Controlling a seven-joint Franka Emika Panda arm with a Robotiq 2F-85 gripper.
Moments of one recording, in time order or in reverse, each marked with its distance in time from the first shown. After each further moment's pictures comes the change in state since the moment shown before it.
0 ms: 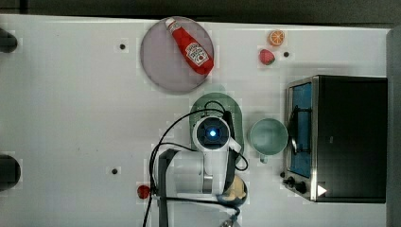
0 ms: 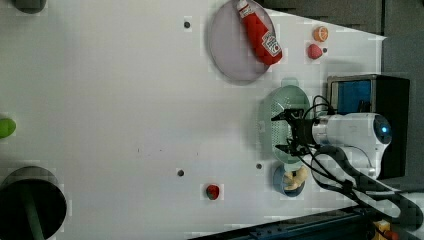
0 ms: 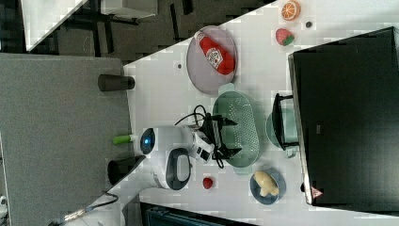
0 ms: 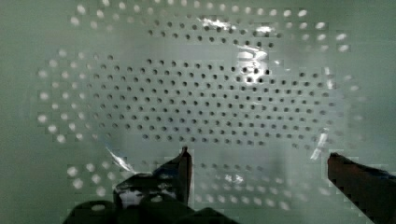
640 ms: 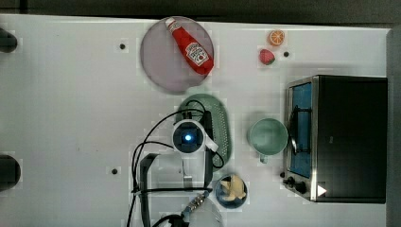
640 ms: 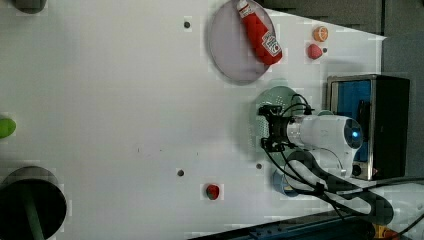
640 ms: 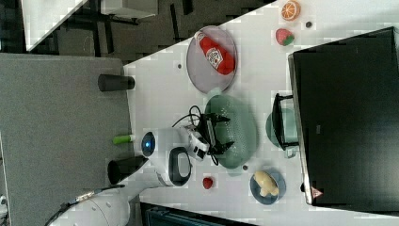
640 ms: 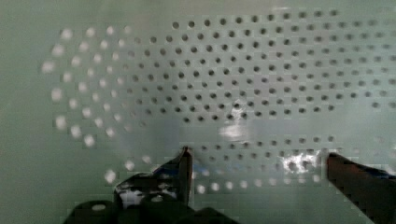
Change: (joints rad) arm 0.060 0.121 0.062 0.016 0.010 0.171 0.120
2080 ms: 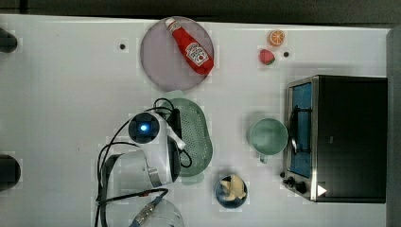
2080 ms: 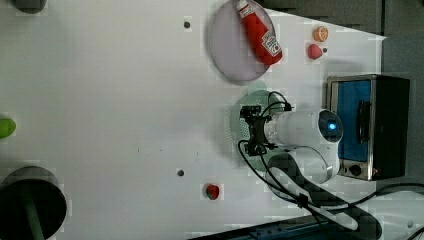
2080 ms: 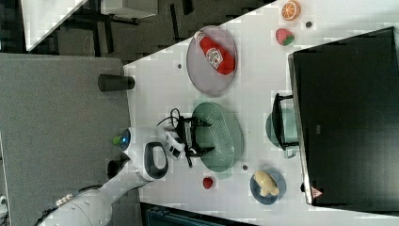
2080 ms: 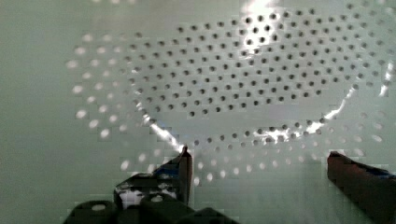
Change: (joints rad) arm 0.214 -0.022 -0.022 0.086 0.013 -0.209 0.207
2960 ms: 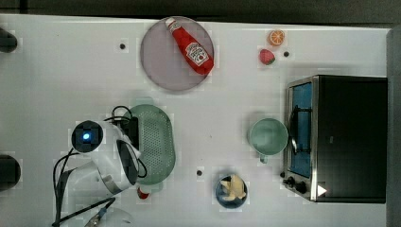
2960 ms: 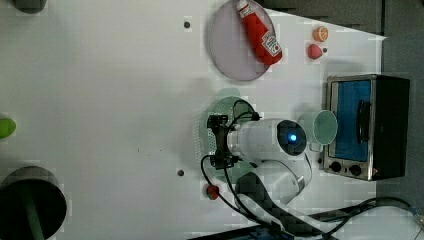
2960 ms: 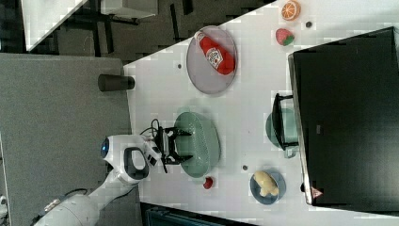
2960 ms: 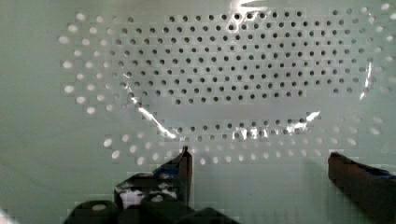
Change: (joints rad) arm 0.148 0.023 0.080 0.082 0.001 -0.061 0.236
